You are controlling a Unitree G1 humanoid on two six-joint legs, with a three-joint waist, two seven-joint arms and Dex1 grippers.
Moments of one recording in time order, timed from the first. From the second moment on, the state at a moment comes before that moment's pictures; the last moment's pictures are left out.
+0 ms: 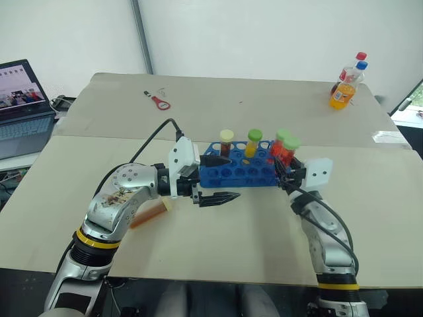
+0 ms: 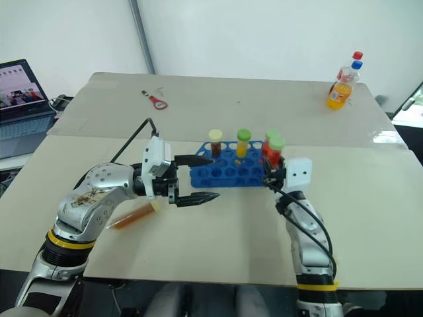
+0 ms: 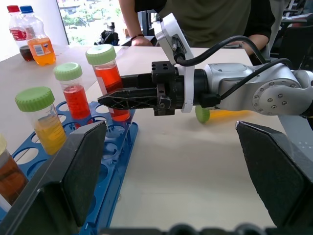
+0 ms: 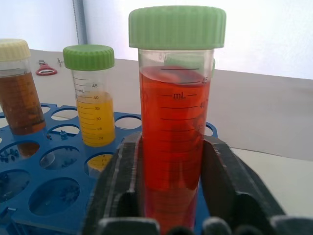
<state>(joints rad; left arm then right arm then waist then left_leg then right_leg) -0.52 0.51 -0.16 -0.30 -0.49 0.50 -0.98 -0.20 -0.20 -0.12 -0.11 0.16 0.09 0.24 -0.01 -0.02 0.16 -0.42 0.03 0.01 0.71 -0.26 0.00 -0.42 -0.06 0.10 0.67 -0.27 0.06</state>
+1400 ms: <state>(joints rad) -0.46 0.67 -0.27 -0.46 -0.43 0.45 -1.18 -0.15 -1.18 -0.04 -0.50 0.61 1.34 0.69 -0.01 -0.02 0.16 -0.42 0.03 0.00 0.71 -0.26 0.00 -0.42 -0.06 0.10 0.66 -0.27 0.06</state>
